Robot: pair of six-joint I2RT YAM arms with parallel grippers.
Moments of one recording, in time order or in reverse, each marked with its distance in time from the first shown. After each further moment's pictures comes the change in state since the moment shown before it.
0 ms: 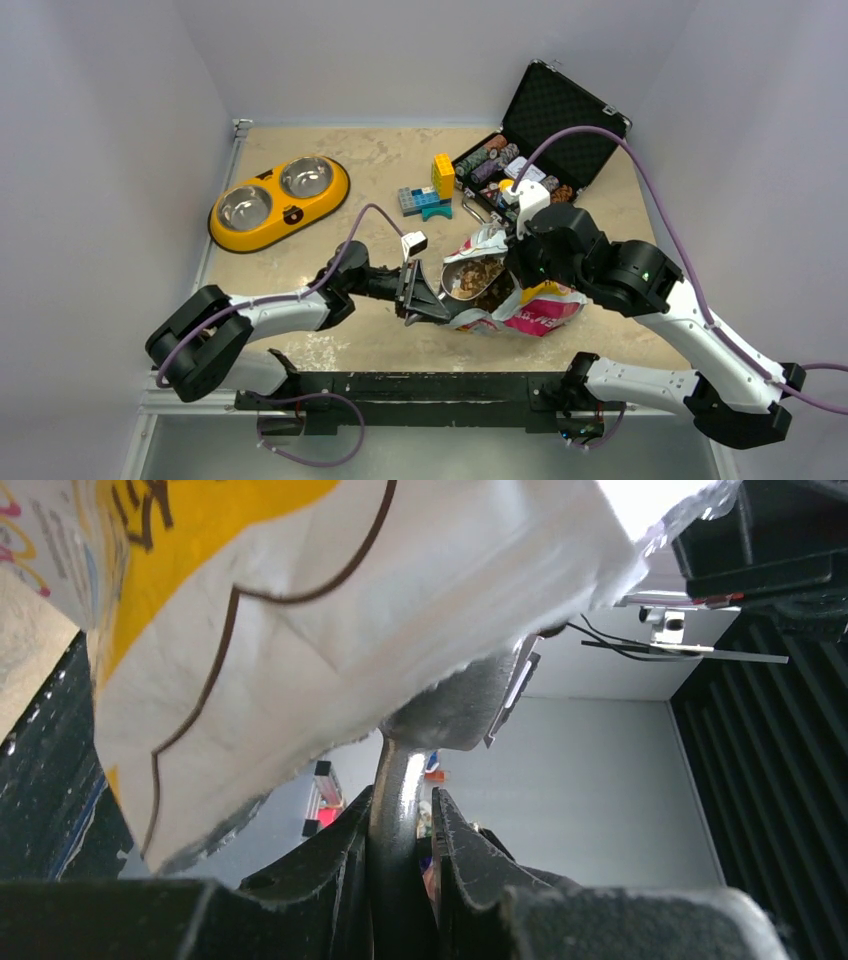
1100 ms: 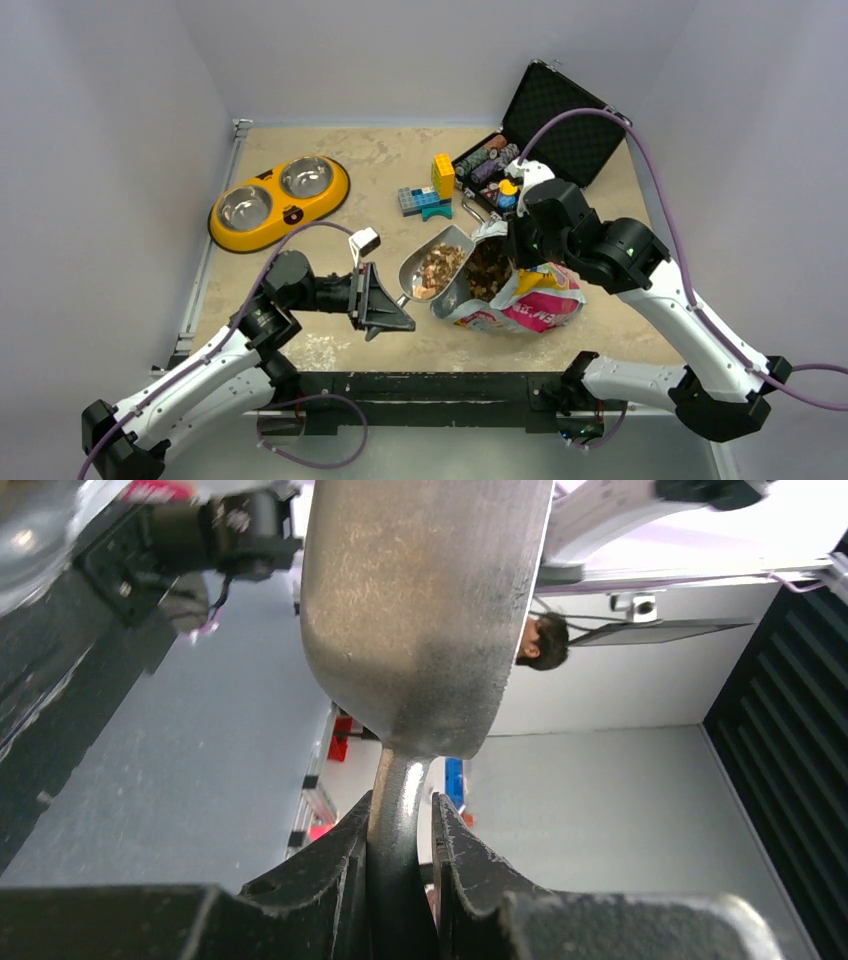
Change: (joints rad) left arm 0.023 -0.705 0.025 -0.730 -0.086 0.089; right arm -0.121 0.125 0.103 -0.048 -0.015 0.127
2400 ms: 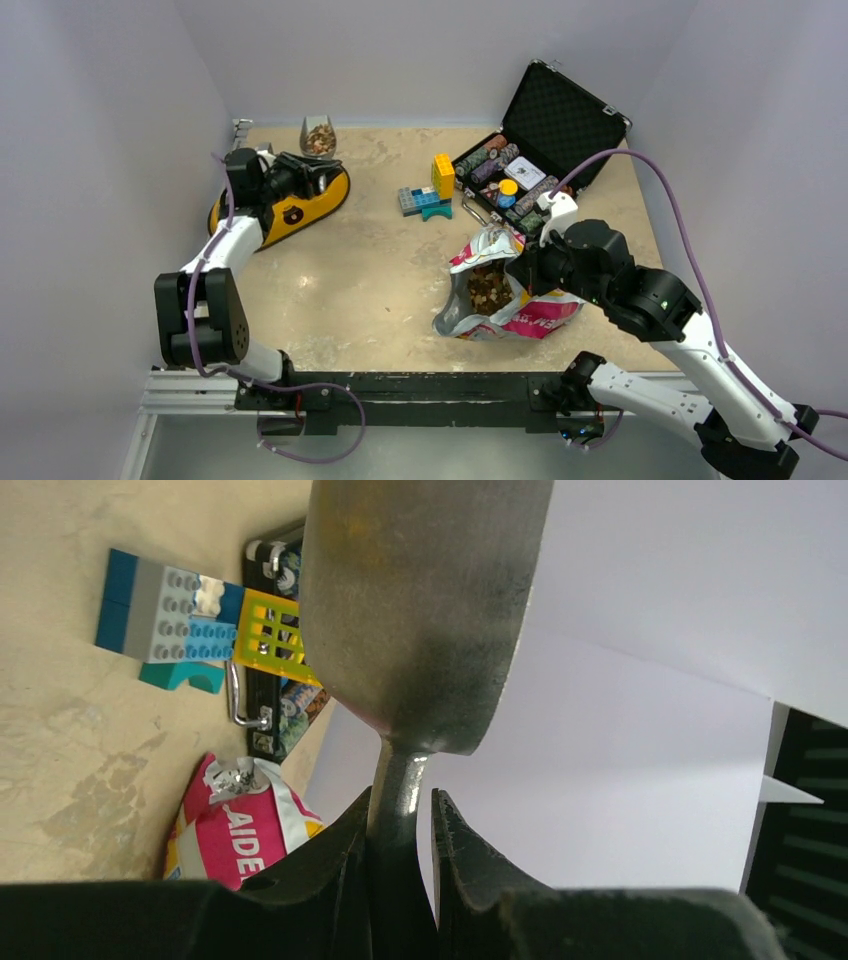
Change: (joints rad) left arm 0.822 0.818 0.473 0.063 -0.127 -0.044; right arm -0.003 -0.322 -0.315 0.217 -0.132 -0.022
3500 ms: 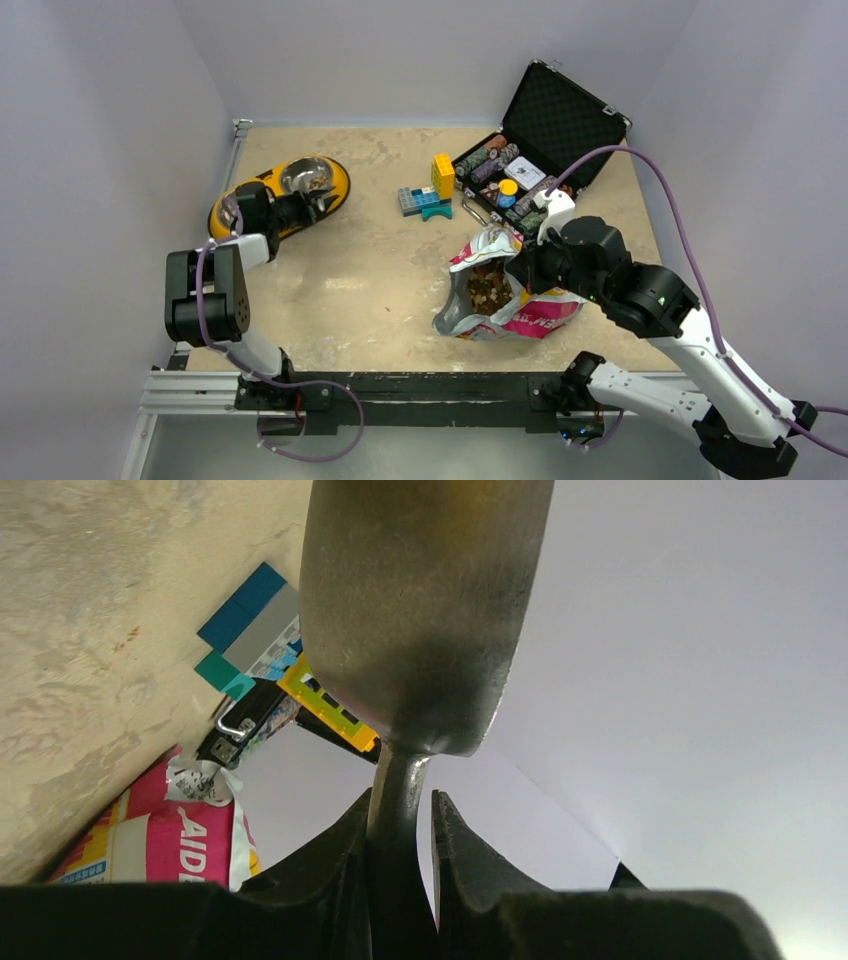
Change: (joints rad) left arm 0.071 0.138 -0.244 0.258 -0.048 -0.381; right arm 0.000 0.025 0.021 -0.015 0.006 -0.011
